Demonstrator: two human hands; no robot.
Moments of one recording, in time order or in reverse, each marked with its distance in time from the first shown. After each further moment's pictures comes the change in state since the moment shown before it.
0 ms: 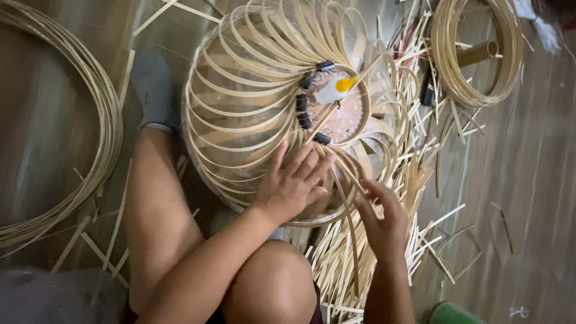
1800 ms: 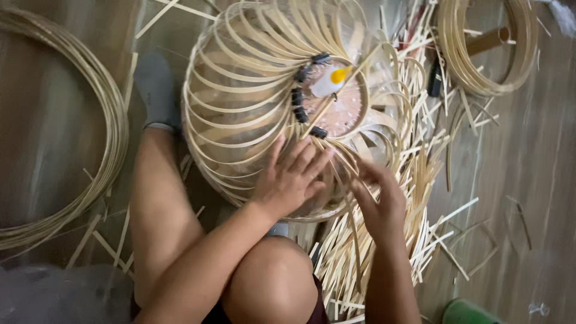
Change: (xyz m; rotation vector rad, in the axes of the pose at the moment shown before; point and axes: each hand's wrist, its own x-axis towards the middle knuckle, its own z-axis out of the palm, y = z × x) left_hand -0.001 -0.004 -0.005 0.014 0.003 0.021; right_hand 0.019 0.006 0.013 0.169 -0.029 0.021
